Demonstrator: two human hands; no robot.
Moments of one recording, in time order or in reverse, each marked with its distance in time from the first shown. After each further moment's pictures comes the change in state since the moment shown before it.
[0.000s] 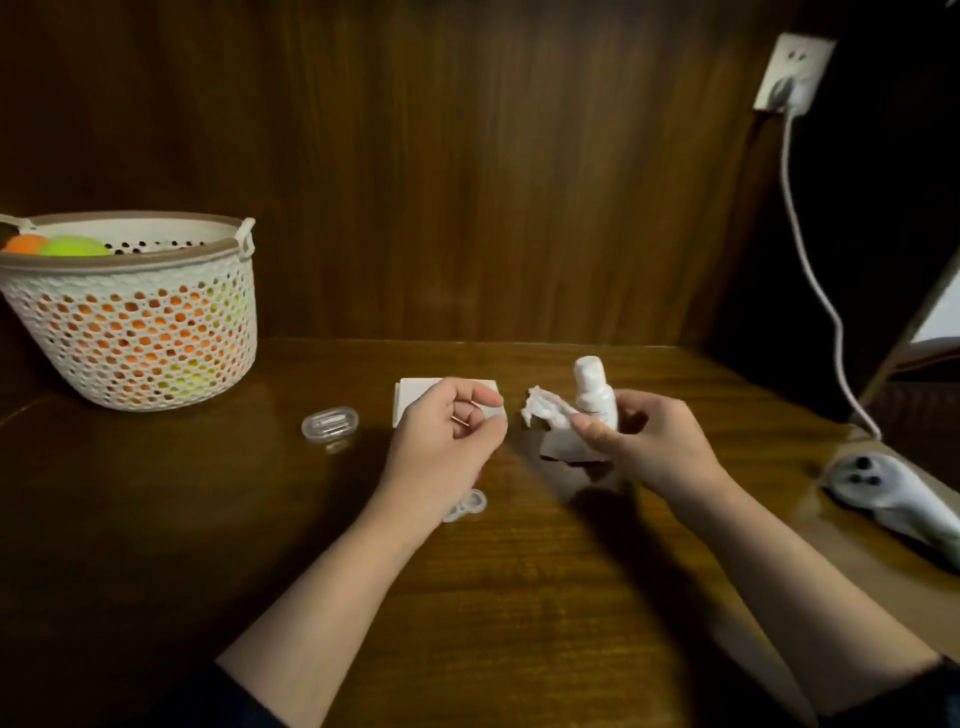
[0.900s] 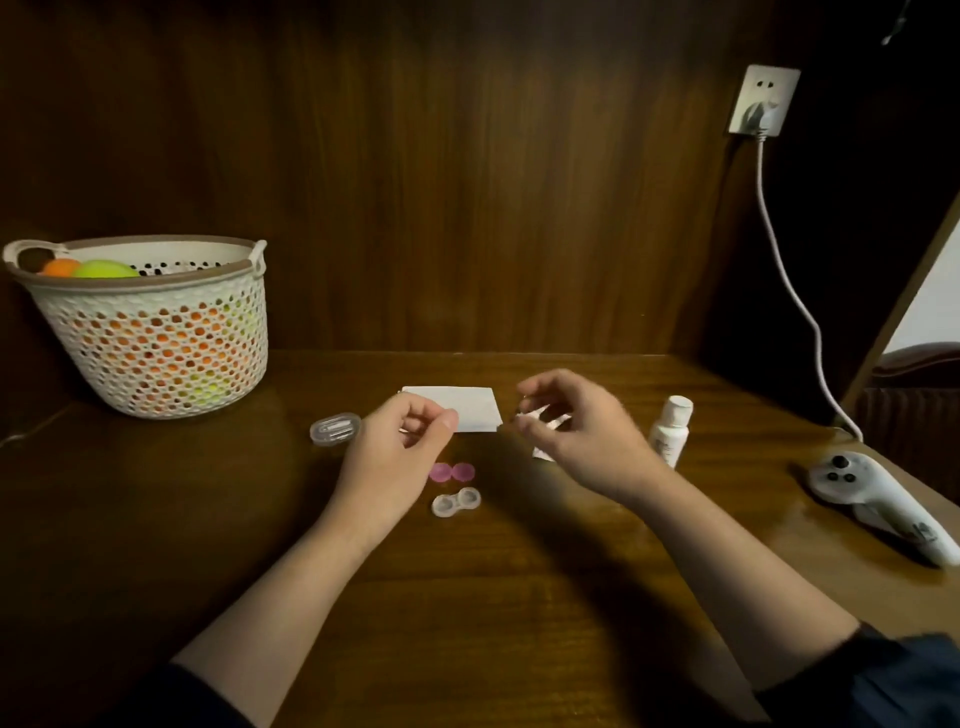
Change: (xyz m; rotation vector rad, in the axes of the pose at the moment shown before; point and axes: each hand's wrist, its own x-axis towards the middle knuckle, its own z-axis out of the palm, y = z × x) left_hand -0.018 0.005 -0.032 0.164 0.063 0.076; right_hand -0.021 -0.044 0.014 -0.001 -0.148 -0.356
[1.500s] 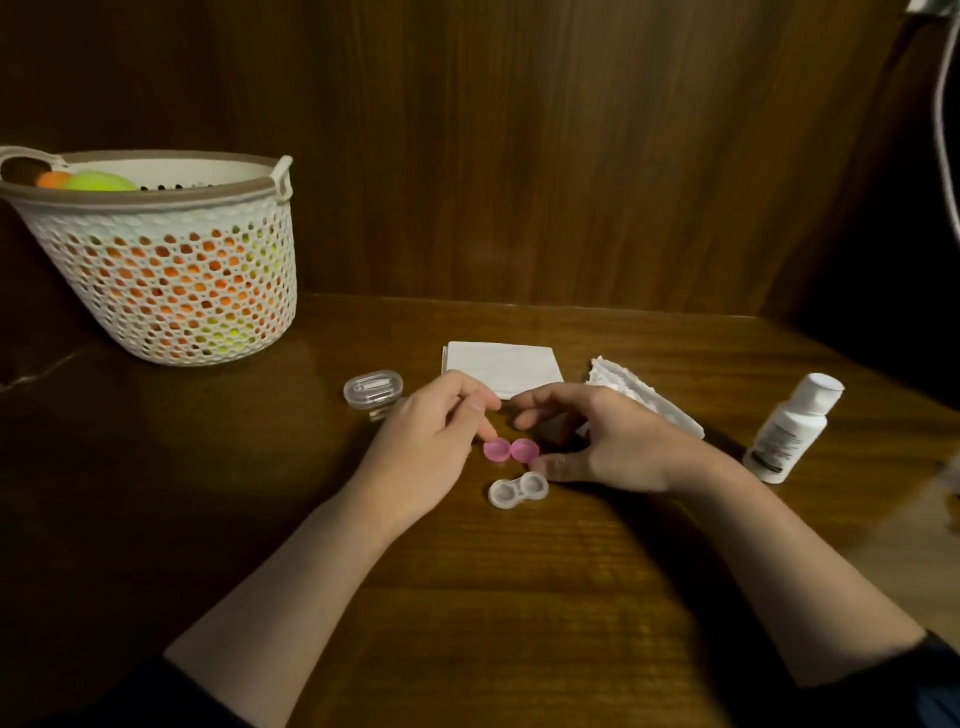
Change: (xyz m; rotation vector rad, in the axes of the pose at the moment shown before) left_hand 0.028 -0.051 -0.011 0.194 -0.188 -0.058; right_hand 0.047 0.043 0.049 -0.110 -0.528 0.050
